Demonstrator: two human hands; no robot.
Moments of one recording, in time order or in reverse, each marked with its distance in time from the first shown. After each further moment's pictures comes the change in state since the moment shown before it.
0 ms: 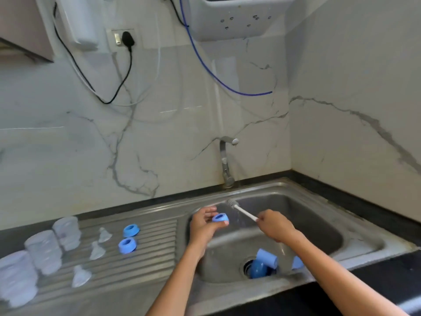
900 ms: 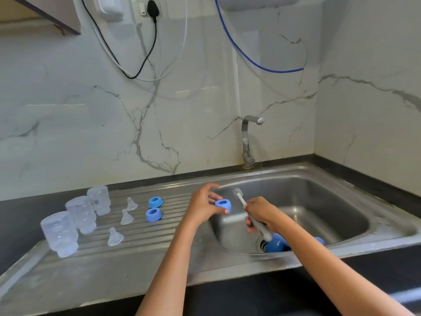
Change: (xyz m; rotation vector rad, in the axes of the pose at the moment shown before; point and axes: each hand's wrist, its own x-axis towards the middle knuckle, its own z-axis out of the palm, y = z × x) left_hand -0.018 0.023 -0.077 0.439 -0.184 0.135; right_hand -0.031 -0.081 0.043 0.777 -0.257 0.126
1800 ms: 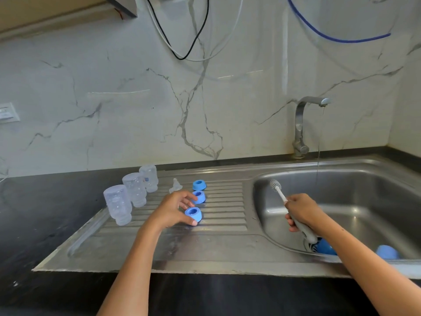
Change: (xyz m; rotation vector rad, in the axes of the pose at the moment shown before) left_hand -0.076 -0.087 -0.147 0.248 0.027 -0.218; right_hand 0.017 0.013 0.031 -0.119 0.055 -0.061
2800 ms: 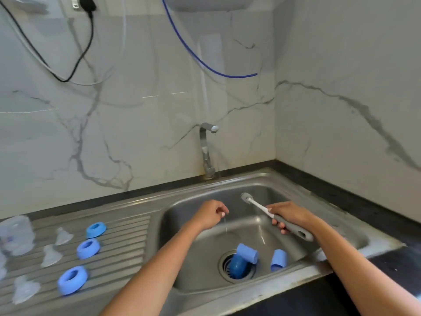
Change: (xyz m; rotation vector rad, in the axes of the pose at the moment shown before) left_hand 0.139 0.195 0.242 0.166 -0.307 0.355; right_hand 0.014 0.060 -0.198 0.198 0.085 0.125
